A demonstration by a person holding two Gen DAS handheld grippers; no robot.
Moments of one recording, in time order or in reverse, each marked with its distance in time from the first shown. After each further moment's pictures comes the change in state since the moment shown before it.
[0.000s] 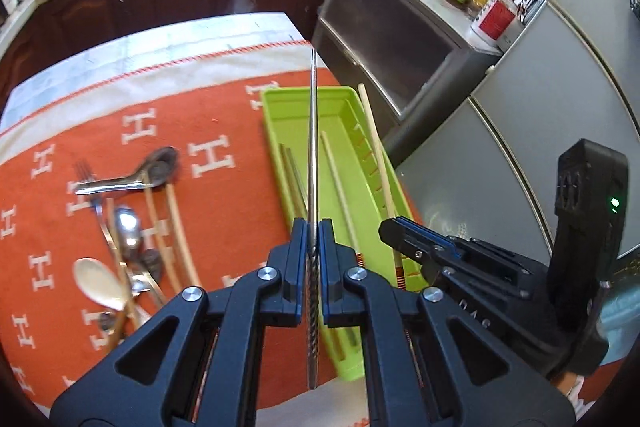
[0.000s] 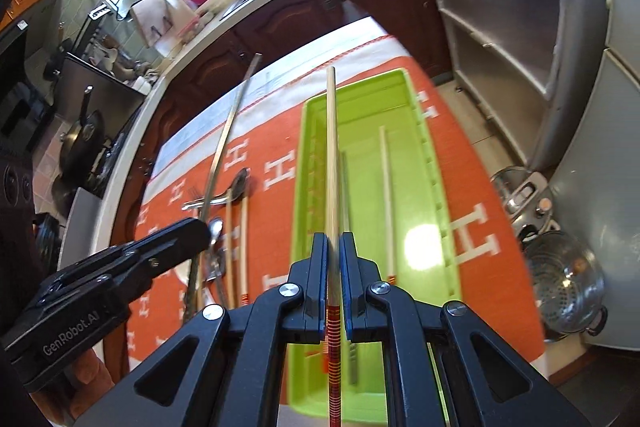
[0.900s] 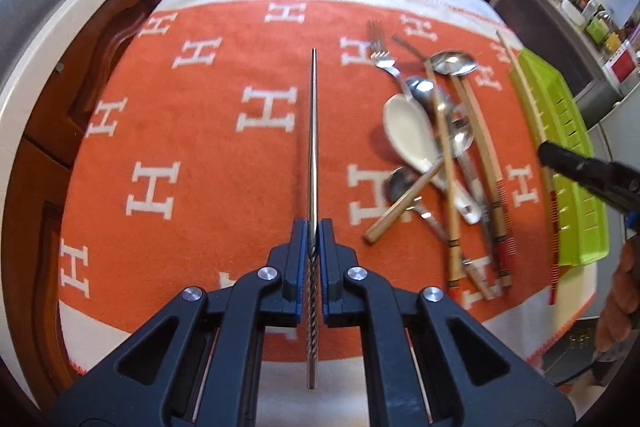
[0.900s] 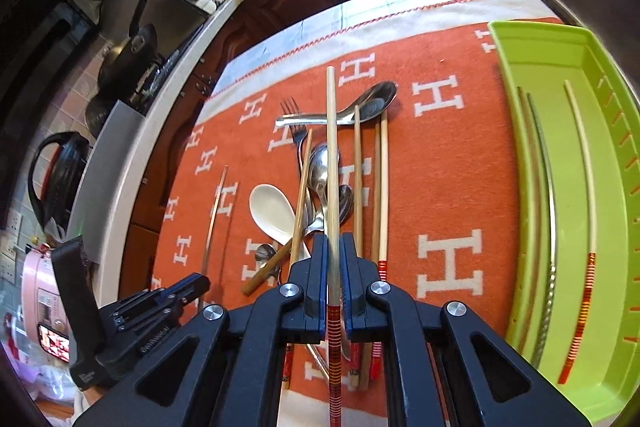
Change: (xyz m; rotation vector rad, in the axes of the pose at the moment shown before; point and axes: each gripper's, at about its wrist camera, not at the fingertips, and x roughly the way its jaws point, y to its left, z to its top) left arm -0.066 0.225 -0.154 -0.307 0.009 0.333; right arm 0.104 0.157 -0.051 -0.181 0.180 0.181
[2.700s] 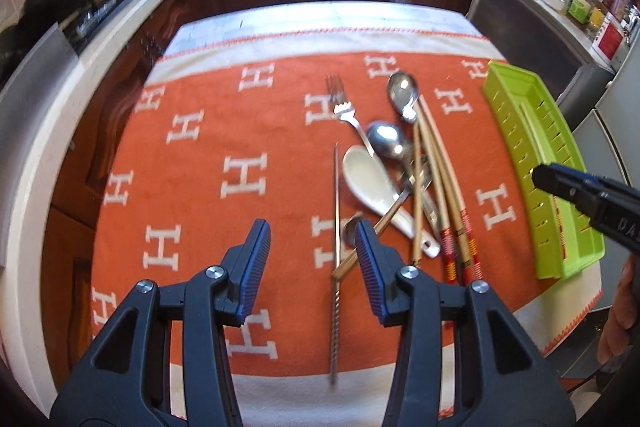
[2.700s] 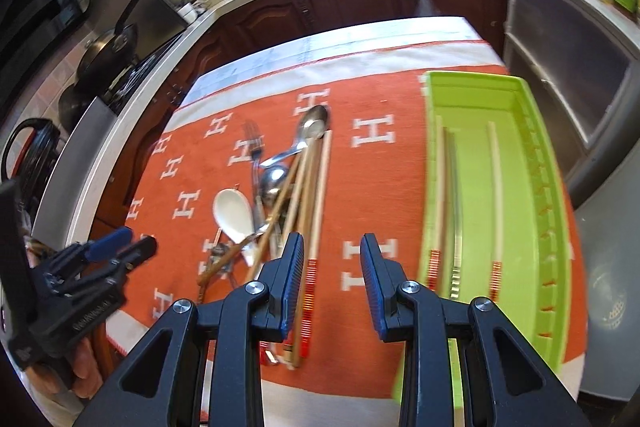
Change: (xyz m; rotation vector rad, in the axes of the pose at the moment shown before) left arm -0.029 -0.042 0.017 0.121 -0.099 0.067; right arm -0.061 -0.004 -0.004 -0.107 -0.057 -0.176
